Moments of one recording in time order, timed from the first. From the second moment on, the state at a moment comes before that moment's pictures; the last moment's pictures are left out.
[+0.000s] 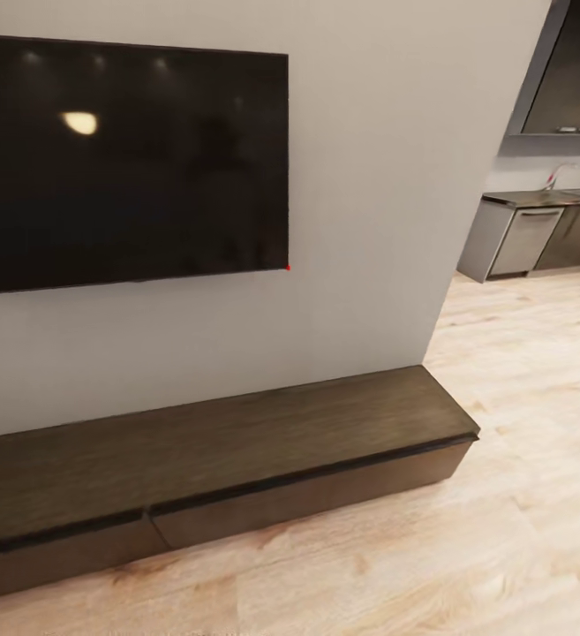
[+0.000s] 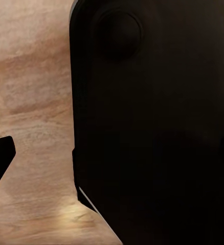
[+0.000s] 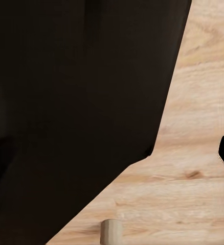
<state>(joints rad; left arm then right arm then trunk) -0.01 0.02 0.00 -0.01 0.01 -0.23 0.00 0.00 0.00 0.11 0.00 0.02 -0.06 -0.01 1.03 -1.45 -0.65</state>
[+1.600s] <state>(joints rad) -0.01 0.02 0.00 -0.01 0.01 -0.26 0.00 0.00 0.00 0.10 0.00 0.00 -0.06 -0.01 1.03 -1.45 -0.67</state>
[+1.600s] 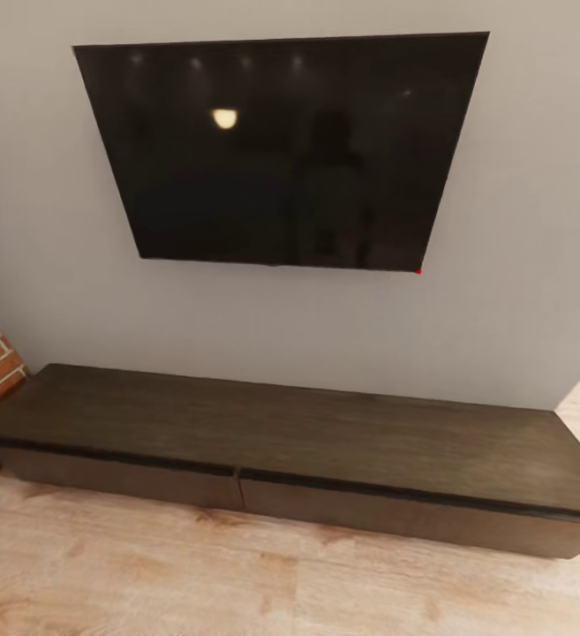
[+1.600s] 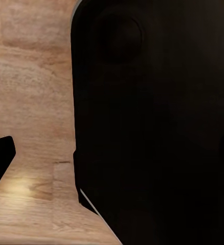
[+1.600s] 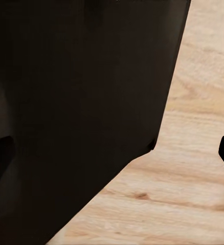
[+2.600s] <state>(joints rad) -0.01 0.02 0.00 -0.01 0.01 -0.27 0.00 0.00 0.03 0.10 0.00 0.00 -0.06 -0.01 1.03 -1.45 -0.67</state>
